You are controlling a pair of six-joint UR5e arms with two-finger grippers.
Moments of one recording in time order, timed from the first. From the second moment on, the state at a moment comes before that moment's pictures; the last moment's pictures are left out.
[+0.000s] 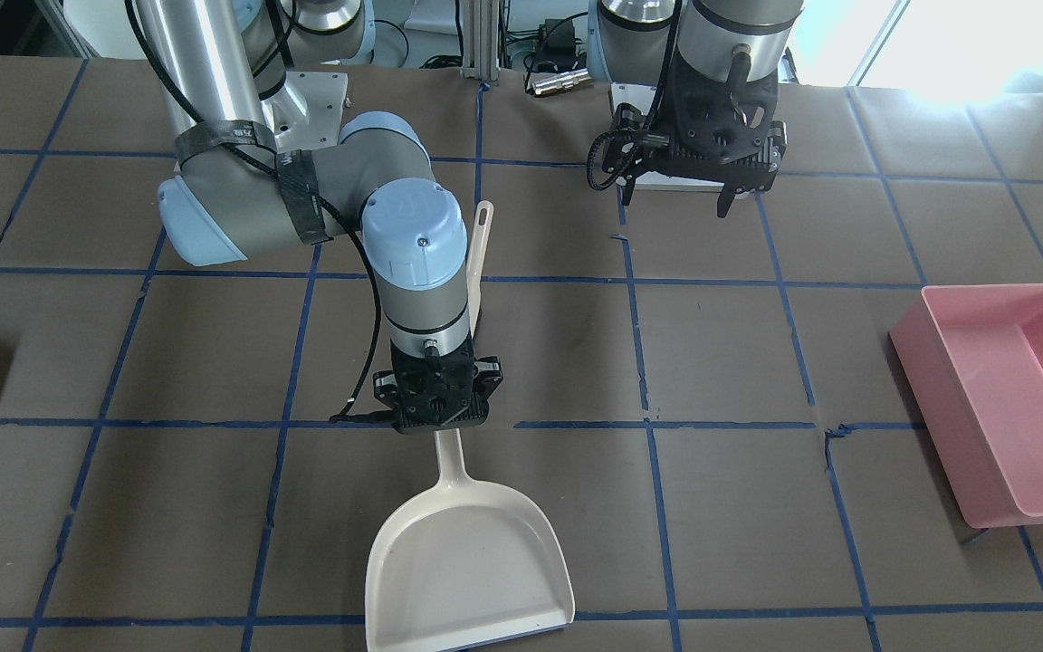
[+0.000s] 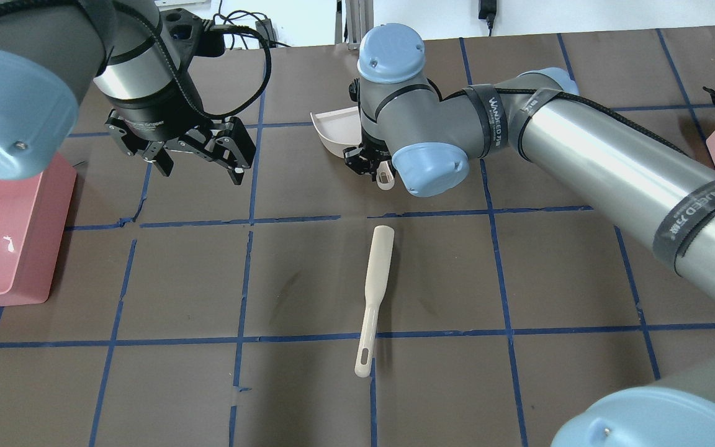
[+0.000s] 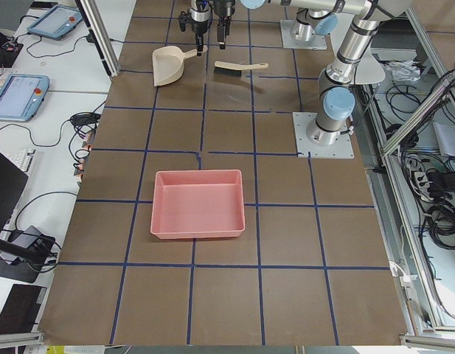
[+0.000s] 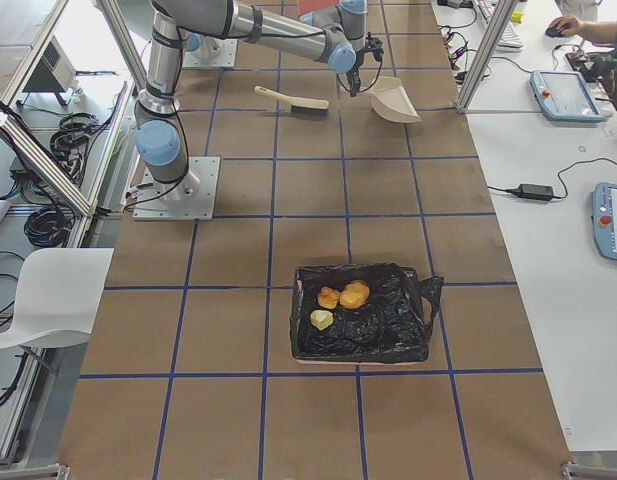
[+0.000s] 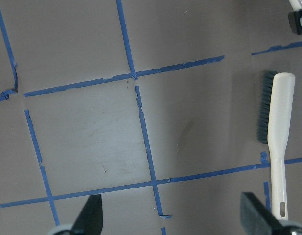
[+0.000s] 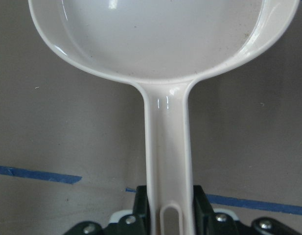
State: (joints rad) left arm -1.69 -1.55 -1.56 -1.63 1.61 0.04; right arm 1.91 -1.12 1.59 -2.15 -1.57 0.19
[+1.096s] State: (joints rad) left arm -1.69 -1.55 -1.56 -1.63 1.61 0.04; right arm 1.89 -1.12 1.57 -2.13 -1.57 0.25
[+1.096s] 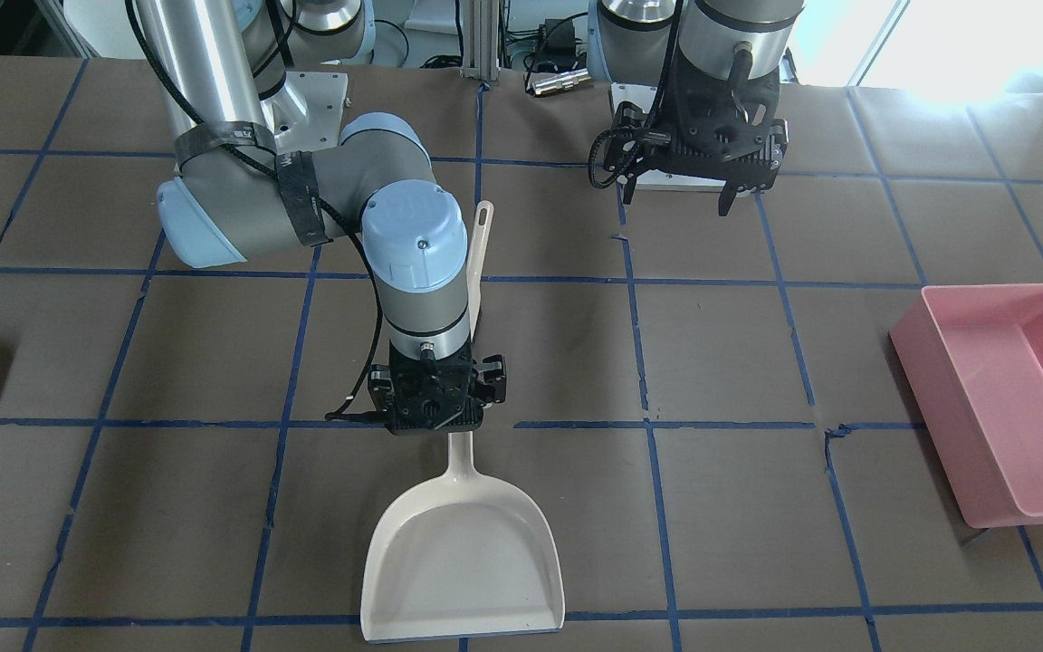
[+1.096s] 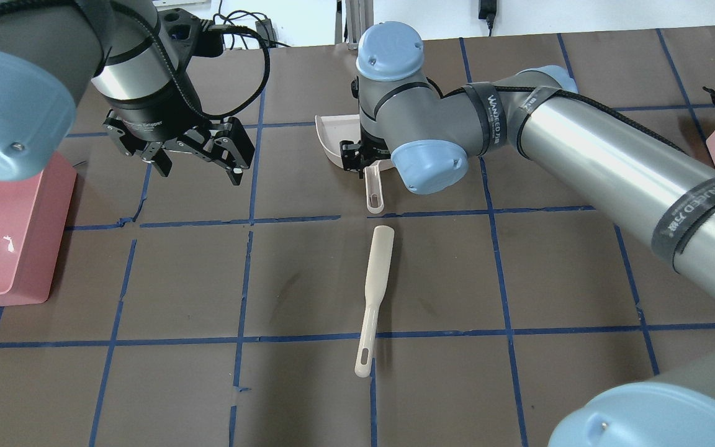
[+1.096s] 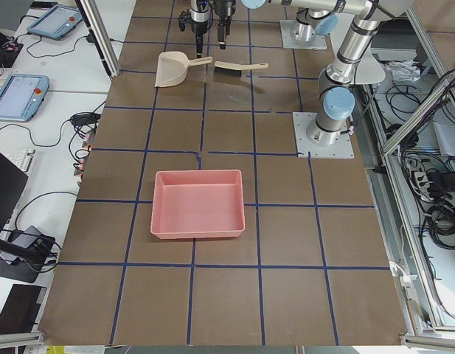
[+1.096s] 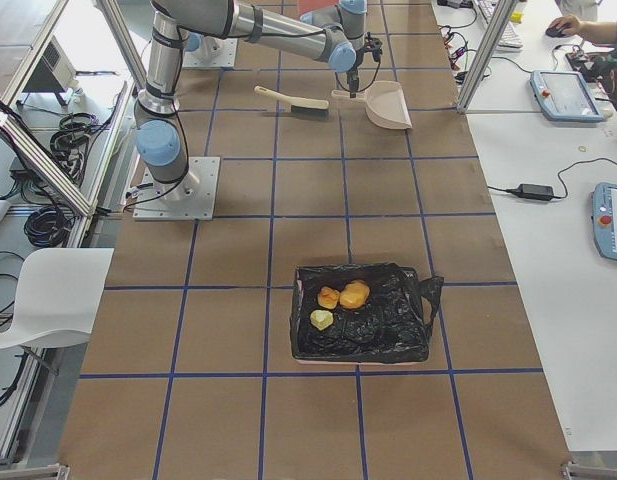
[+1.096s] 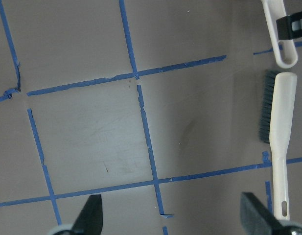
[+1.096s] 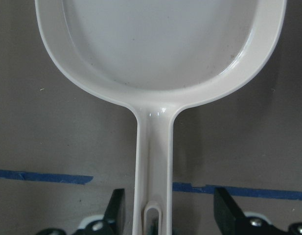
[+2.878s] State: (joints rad) left arm -1.69 -1.55 -1.56 -1.63 1.61 0.04; right arm 1.62 -1.51 1.46 -1.49 -1.57 -0.01
